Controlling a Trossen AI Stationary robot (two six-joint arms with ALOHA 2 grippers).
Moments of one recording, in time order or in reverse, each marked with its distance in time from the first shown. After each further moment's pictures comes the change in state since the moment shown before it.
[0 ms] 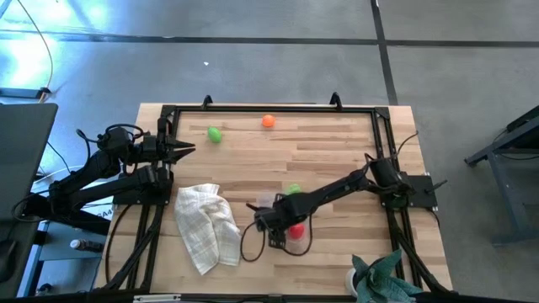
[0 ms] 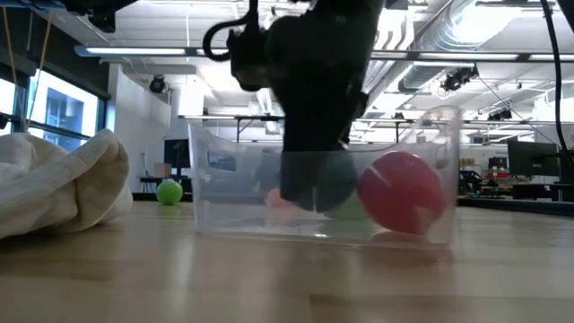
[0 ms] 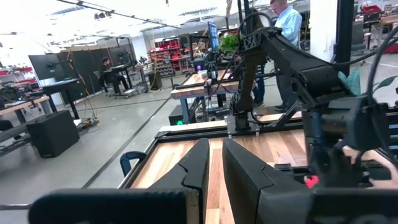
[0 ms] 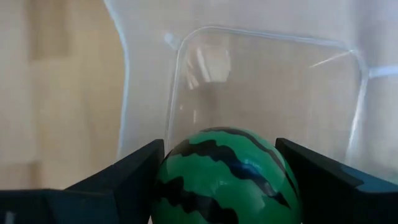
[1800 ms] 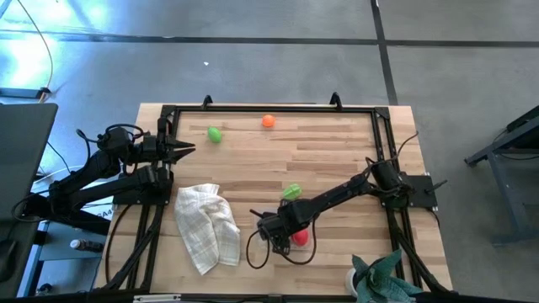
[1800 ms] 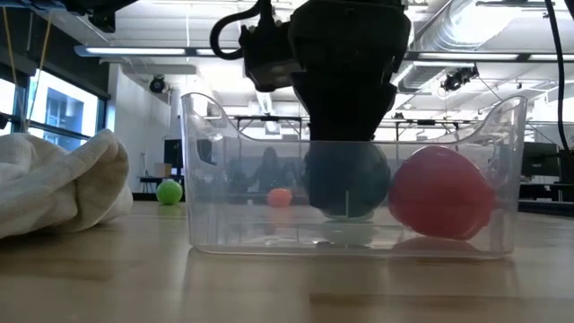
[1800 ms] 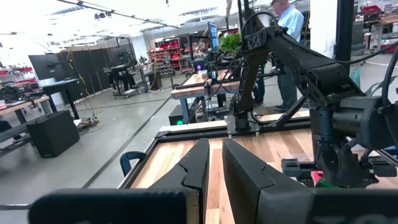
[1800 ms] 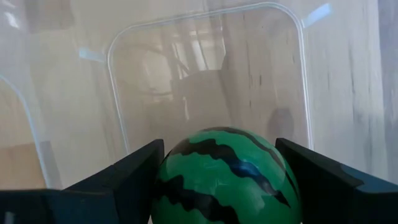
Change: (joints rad) left arm 0.000 0.000 0.000 0.000 0.000 0.000; right arm 0.038 0.001 0.001 -0.058 0.006 0.092
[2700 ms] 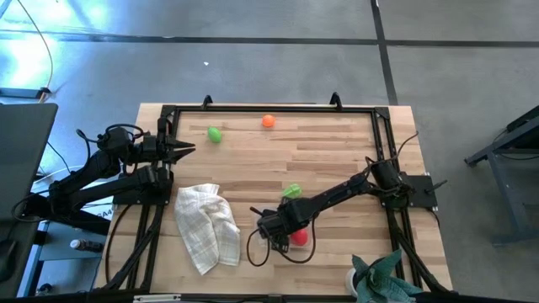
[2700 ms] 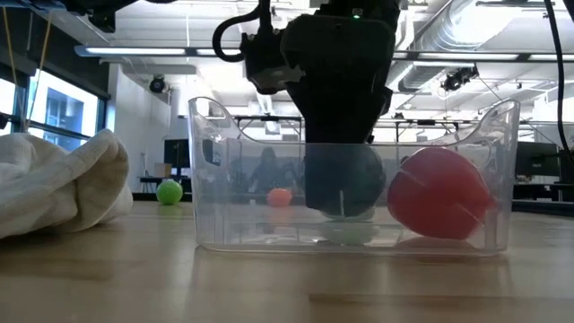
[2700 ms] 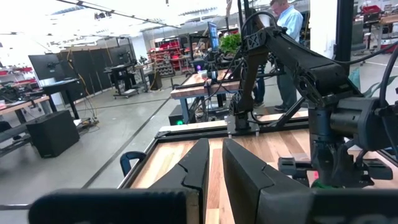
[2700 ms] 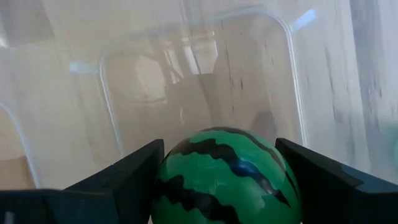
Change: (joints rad) left arm 0.000 0.000 0.000 0.000 0.000 0.000; right arm -0.006 0.000 0.000 -0.007 0.037 0.028
